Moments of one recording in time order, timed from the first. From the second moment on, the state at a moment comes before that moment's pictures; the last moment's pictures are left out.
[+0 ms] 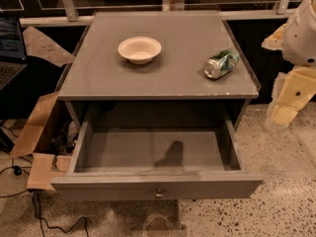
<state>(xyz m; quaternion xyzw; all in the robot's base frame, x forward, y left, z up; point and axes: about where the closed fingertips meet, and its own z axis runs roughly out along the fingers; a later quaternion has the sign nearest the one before) 0.438 -0.216 0.980 -0.60 0.78 -0.04 0.17</state>
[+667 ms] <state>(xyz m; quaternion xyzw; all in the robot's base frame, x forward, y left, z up) 0.447 -0.215 0.981 -0.59 0.79 -0.04 0.19</state>
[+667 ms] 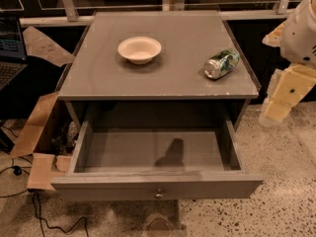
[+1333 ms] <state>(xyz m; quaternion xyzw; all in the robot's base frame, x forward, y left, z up) 0.494 -0.251 0.978 -0.39 0.87 -0.03 0.30</state>
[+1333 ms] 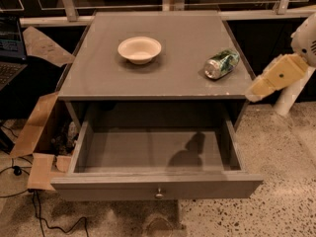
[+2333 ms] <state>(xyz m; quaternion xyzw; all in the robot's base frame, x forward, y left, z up) 0.521 -0.278 0.984 -0.23 0.91 0.01 0.35</state>
